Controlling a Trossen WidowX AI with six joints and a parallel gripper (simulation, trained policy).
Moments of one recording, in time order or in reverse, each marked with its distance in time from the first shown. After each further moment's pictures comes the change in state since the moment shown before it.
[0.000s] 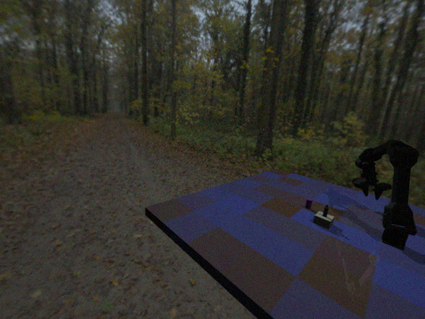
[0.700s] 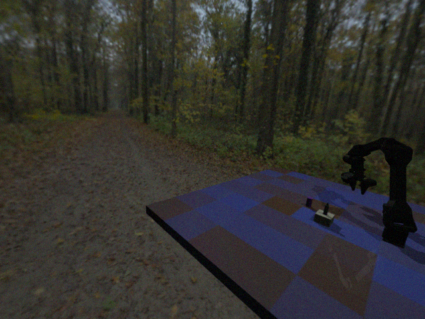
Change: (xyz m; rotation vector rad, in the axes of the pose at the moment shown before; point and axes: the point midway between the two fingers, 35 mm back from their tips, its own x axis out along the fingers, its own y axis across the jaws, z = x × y) arm -0.022 -0.038 0.048 0.037 -0.031 -0.079
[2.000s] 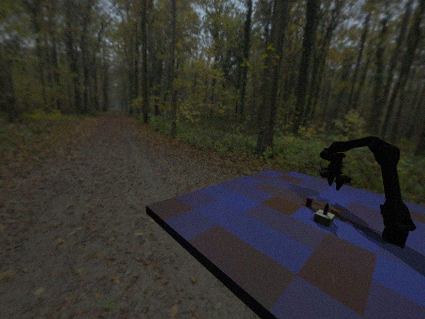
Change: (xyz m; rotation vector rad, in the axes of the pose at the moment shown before) arm -0.041 -0.037 0.115 0.050 -0.099 -0.074
